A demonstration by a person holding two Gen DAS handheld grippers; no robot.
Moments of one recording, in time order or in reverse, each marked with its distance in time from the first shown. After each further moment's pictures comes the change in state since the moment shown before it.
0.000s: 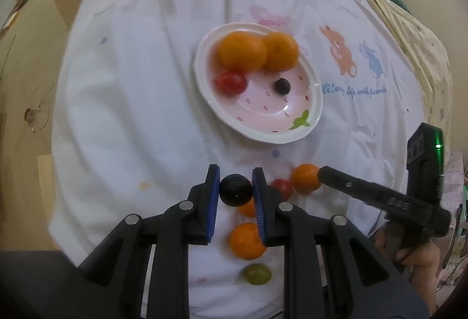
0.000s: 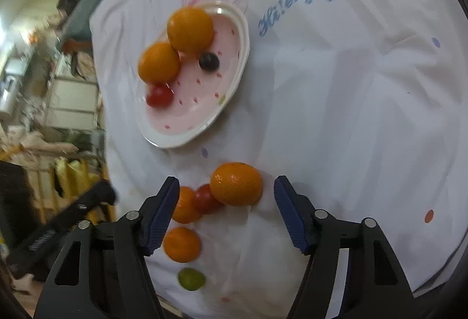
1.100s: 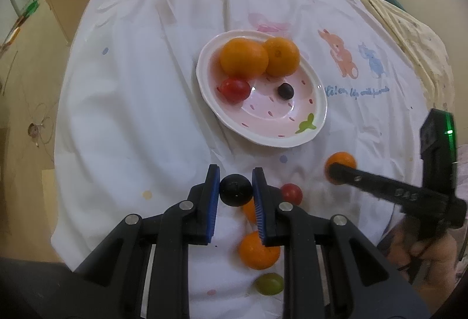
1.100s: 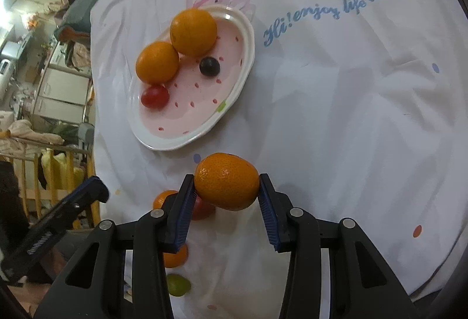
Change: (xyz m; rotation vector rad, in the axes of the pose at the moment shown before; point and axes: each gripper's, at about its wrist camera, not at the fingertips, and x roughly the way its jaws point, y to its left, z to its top) left arm 0.004 -0.003 -0.009 0.053 -0.080 0.029; right arm -0.009 0.005 0.001 -0.054 -0.048 -0.041
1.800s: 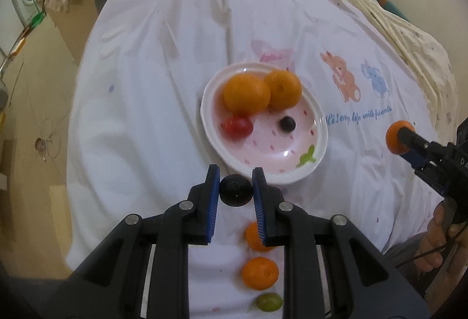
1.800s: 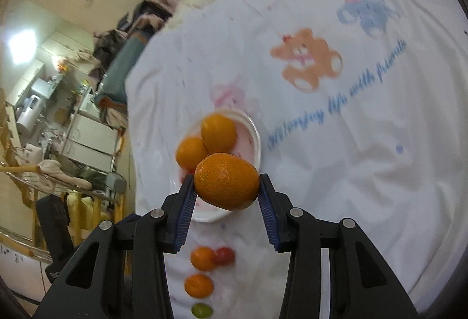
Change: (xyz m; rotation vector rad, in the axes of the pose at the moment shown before) left arm -0.014 -0.005 0.038 0.013 -0.067 0.032; right arm -0.082 -0.010 0.044 0.006 -0.298 0.146
